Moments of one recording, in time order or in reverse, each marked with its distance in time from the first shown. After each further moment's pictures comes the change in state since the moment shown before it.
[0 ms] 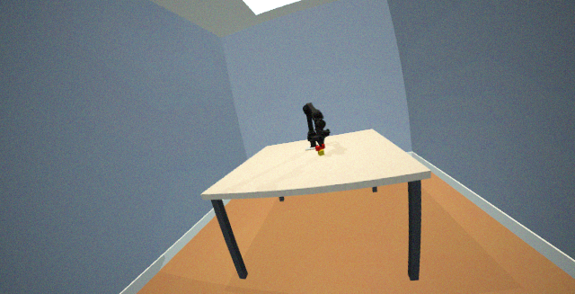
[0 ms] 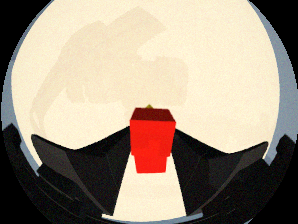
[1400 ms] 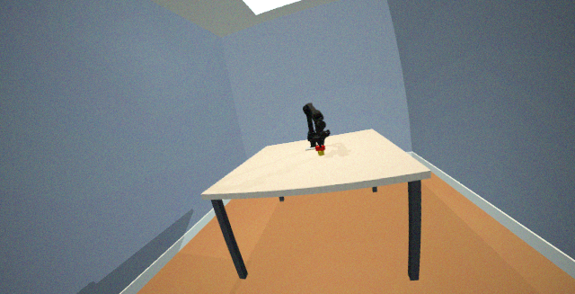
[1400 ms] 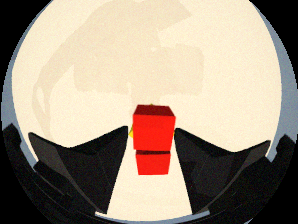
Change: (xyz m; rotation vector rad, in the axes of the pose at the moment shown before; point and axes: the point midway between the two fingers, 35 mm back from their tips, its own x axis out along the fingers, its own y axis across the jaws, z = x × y) arm 0.005 0.002 -0.002 0.000 0.011 0.012
